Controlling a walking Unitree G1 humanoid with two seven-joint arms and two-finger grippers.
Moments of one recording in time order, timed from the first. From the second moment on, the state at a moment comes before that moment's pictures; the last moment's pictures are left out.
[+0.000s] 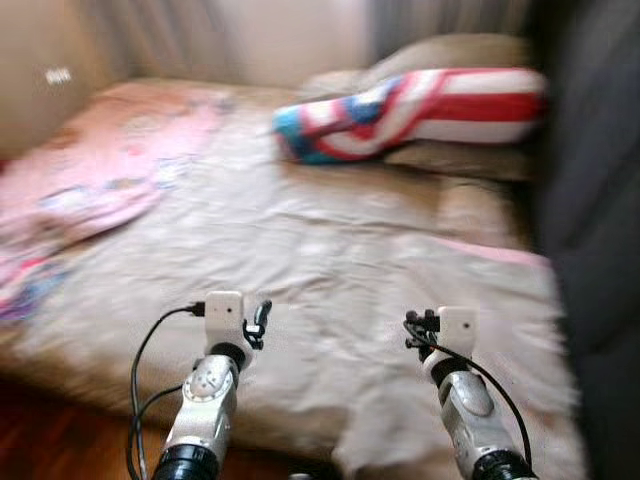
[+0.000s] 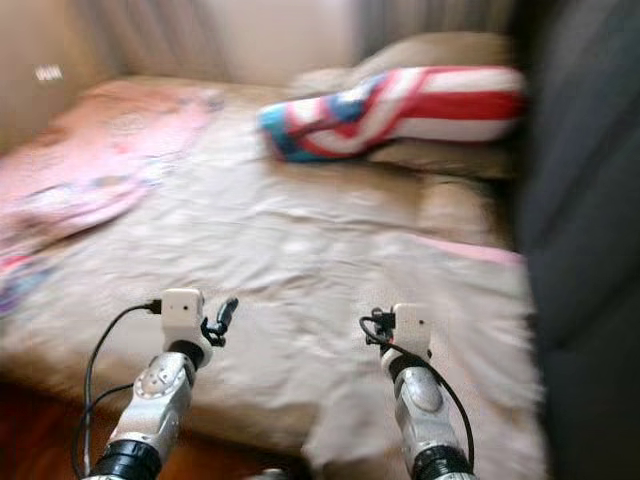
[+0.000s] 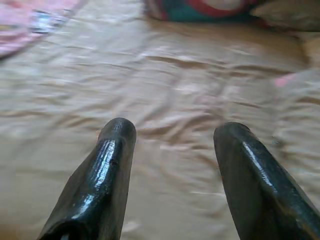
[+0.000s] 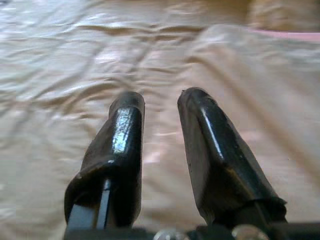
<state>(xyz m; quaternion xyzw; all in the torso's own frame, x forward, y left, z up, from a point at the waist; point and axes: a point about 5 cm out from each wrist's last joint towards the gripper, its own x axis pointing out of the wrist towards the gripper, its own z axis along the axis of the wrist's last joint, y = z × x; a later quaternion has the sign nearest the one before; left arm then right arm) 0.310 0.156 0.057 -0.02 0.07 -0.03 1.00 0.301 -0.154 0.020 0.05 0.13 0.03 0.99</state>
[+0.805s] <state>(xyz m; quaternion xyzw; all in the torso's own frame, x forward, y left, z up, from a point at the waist) 0.308 0.155 0.060 -0.03 0.06 -0.04 1.00 0.298 -0.161 0.018 0.06 0.13 0.00 0.99</state>
